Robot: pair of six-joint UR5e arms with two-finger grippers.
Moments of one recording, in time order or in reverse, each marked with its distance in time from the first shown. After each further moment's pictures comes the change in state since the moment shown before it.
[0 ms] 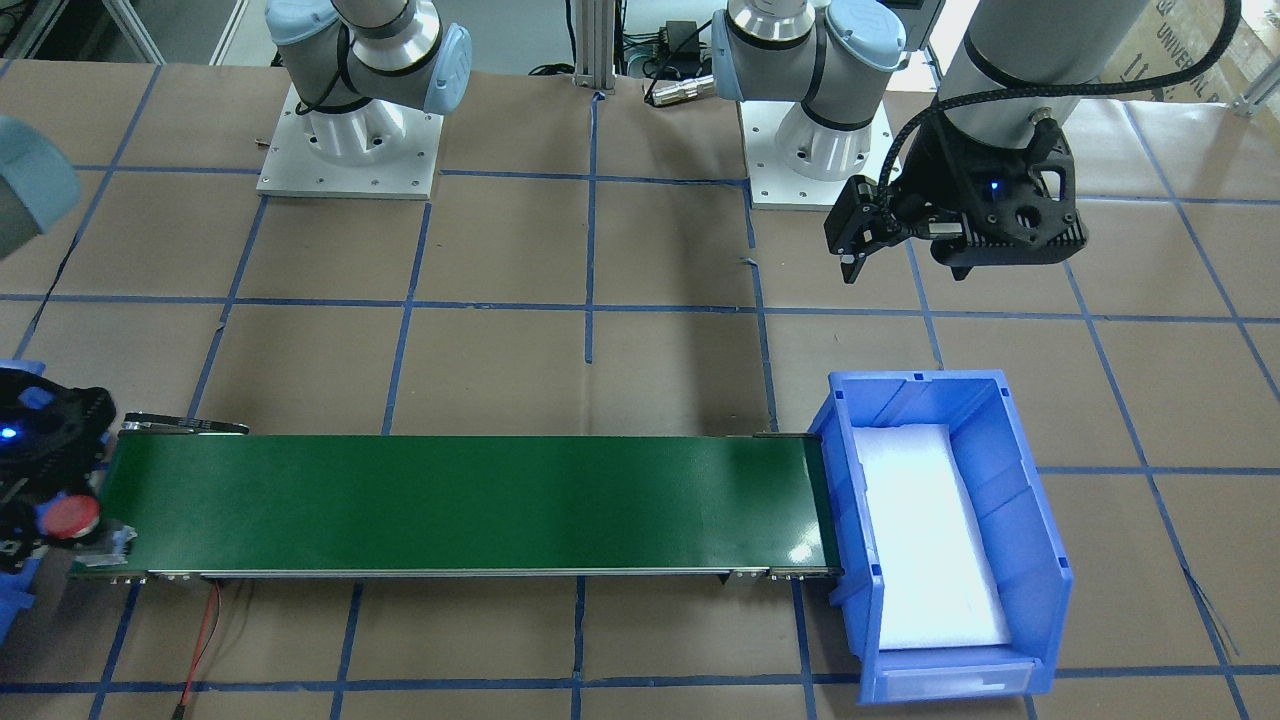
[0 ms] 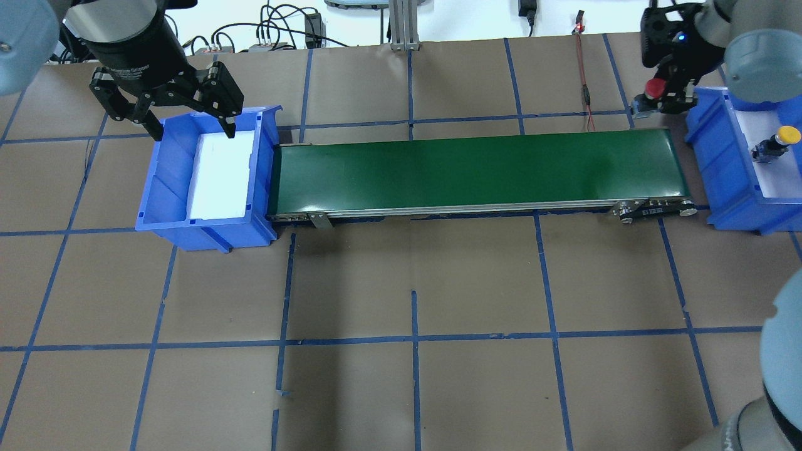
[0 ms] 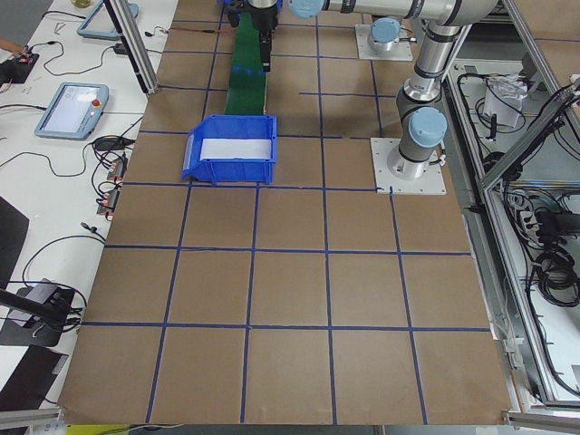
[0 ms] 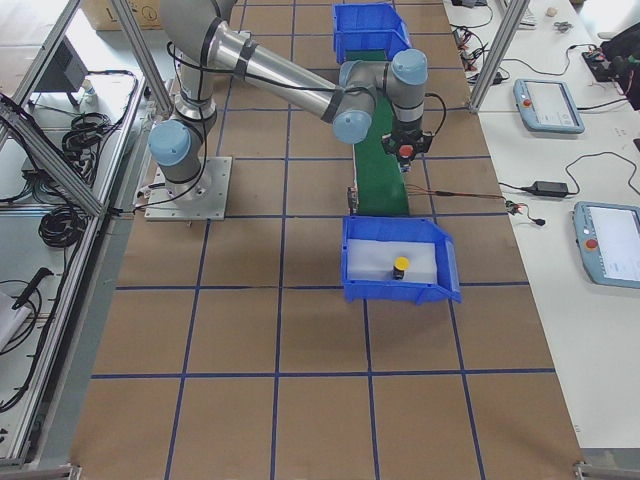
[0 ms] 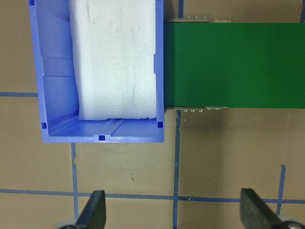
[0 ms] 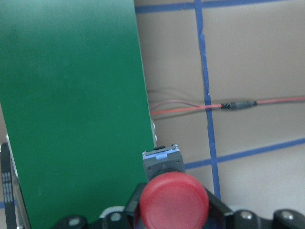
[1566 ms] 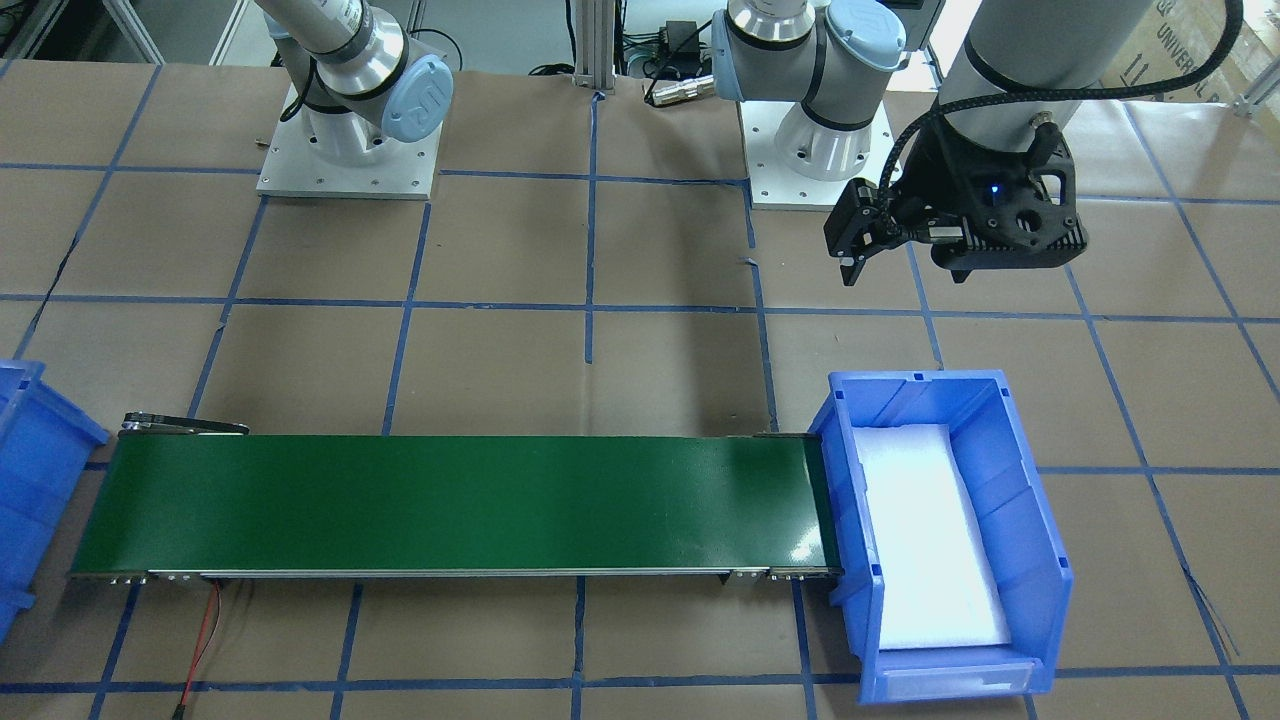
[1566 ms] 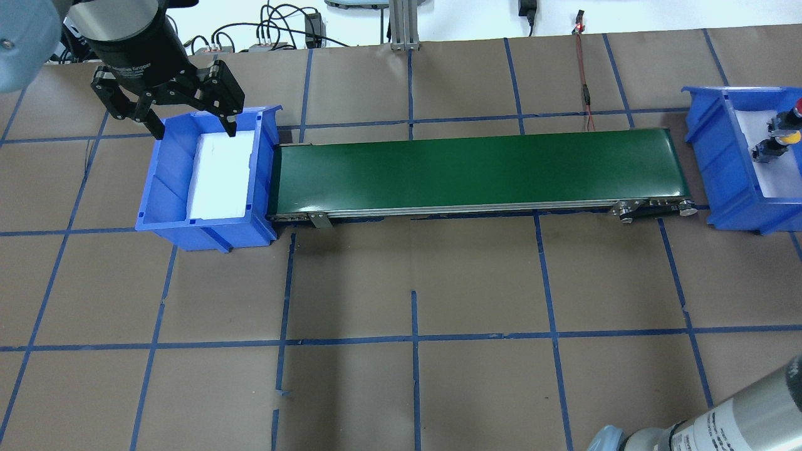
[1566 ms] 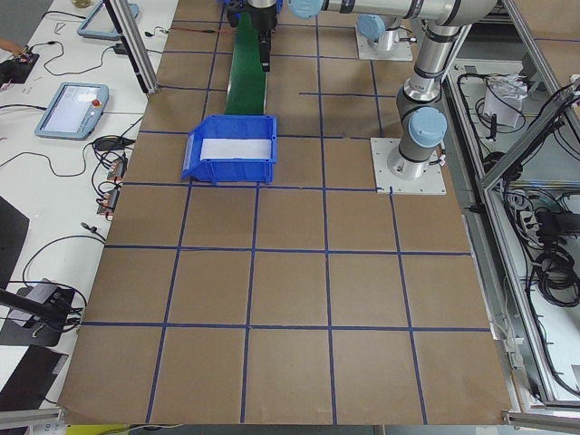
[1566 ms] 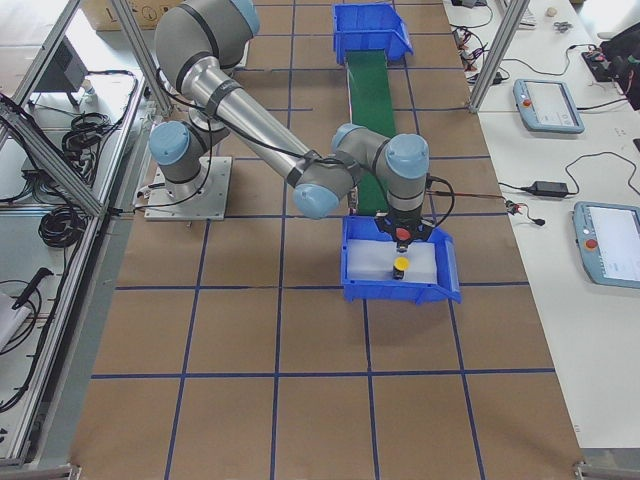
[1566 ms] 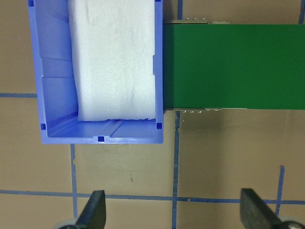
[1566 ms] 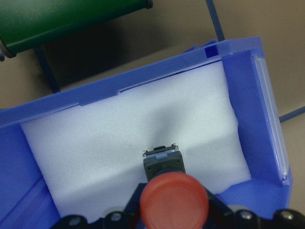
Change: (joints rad) left arm 0.000 -0.003 0.004 0.000 -0.002 0.000; right arm -0.309 0.071 -0.042 0.028 0.035 -0.121
